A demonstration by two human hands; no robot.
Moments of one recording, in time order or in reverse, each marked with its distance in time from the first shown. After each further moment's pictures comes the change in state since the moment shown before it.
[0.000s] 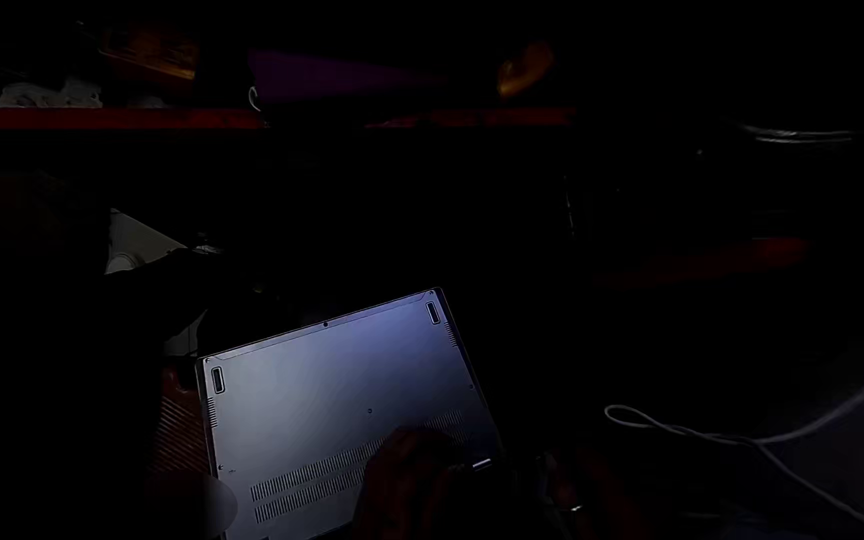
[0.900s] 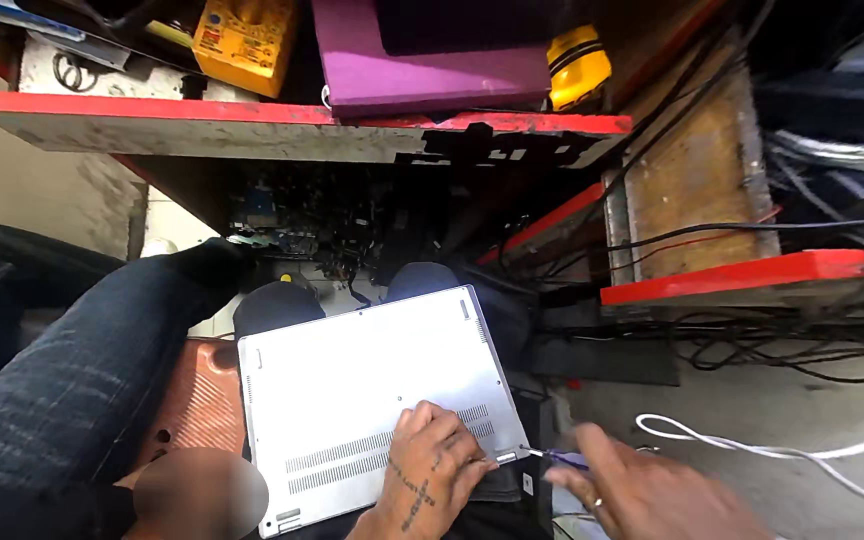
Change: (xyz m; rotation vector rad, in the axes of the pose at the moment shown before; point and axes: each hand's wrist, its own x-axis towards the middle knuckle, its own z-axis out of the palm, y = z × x) left_hand 0.007 -0.007 -0.001 0.238 0.050 0.111; right_hand 0.023 -0.016 -0.029 -0.347 -0.229 -0.222
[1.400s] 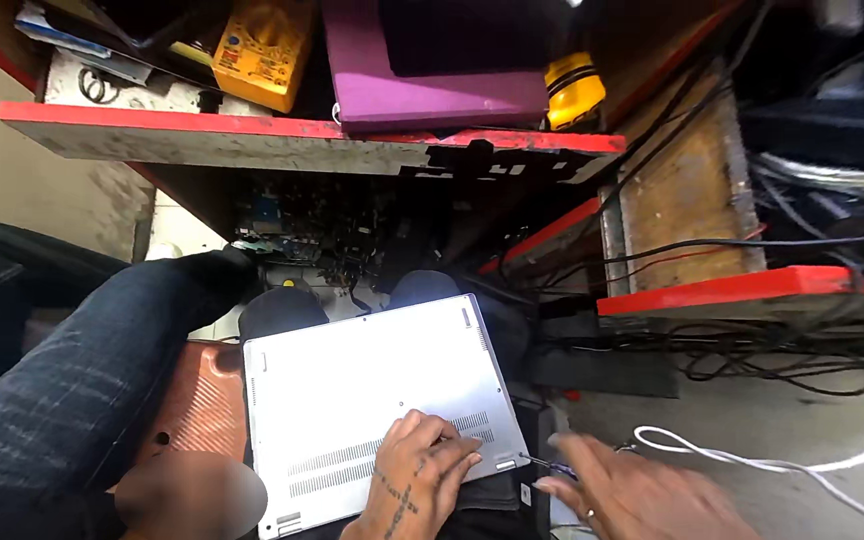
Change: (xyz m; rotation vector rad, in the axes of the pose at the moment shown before) left_hand -0.004 -0.002 -0.010 -0.067 0.047 -0.043; right_hand 0.005 0.008 0.003 -0.086 0.048 -0.158
